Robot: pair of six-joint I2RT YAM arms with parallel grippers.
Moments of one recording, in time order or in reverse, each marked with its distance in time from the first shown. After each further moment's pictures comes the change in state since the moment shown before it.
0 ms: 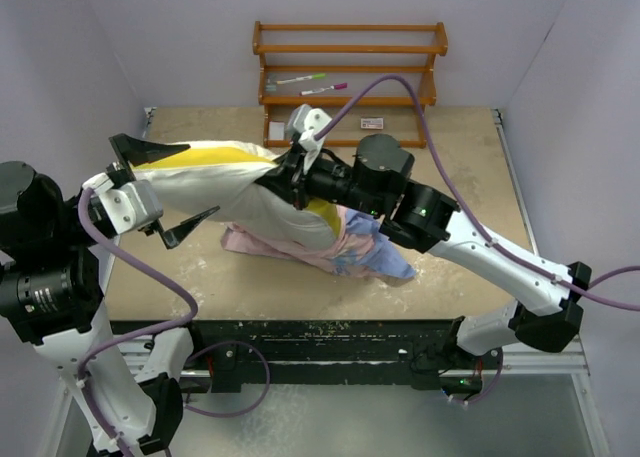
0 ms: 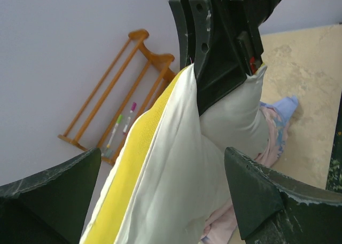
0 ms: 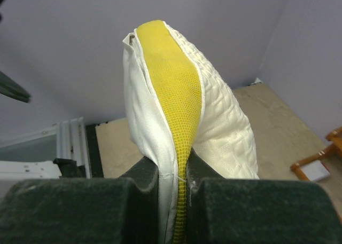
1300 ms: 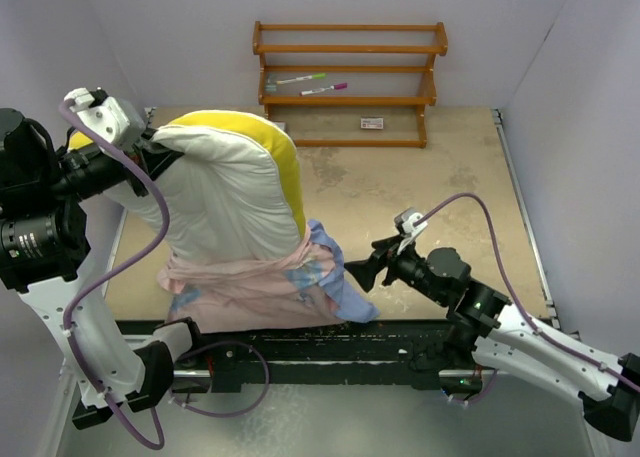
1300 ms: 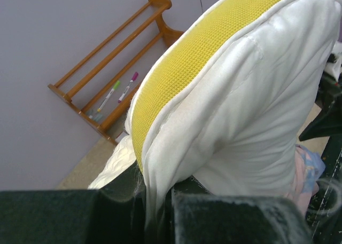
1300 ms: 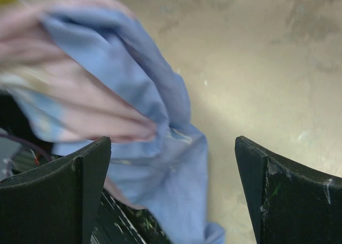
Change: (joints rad) left arm 0.006 0.198 0.208 -0.123 -0.158 -0.152; right arm -0.140 -0.811 -1.188 0.137 0.226 0.385
